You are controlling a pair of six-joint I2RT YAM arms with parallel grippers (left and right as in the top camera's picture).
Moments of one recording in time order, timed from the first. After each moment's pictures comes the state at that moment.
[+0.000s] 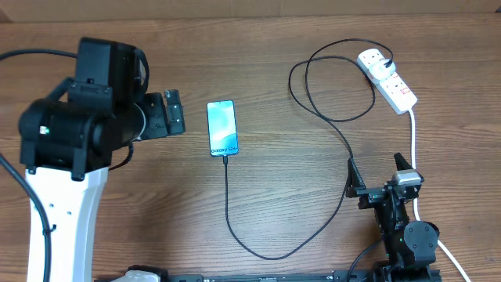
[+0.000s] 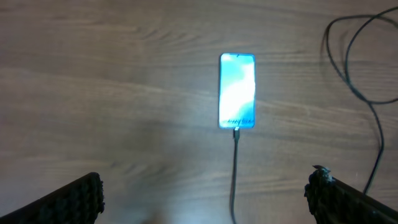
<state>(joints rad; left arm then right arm) -0.18 1.40 1.85 -1.49 -0.06 -0.33 0.07 0.01 0.02 -0.03 -0.05 0.02</state>
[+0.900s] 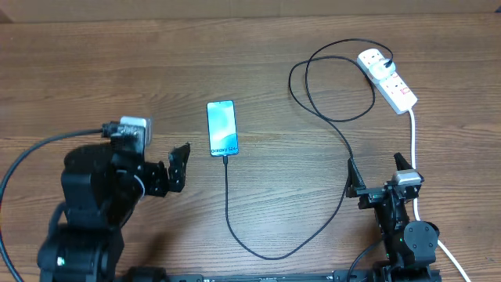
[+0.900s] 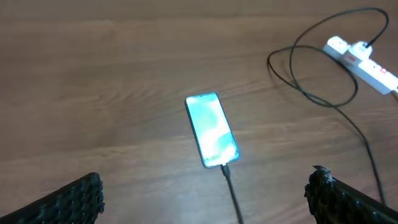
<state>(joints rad) -0.07 0.76 1.01 -0.85 0.17 -0.05 0.07 0.01 0.02 -0.03 -0.05 0.02</state>
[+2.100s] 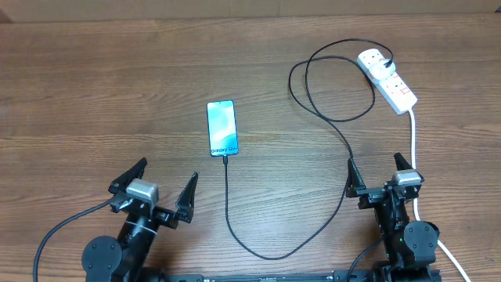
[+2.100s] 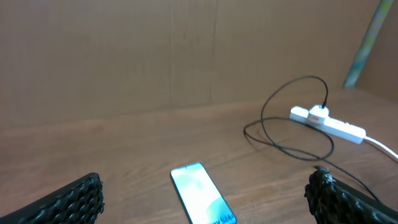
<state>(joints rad) -0.03 0.10 0.36 -0.31 0.30 -0.05 0.07 0.01 0.02 -0.03 -0.05 0.02</state>
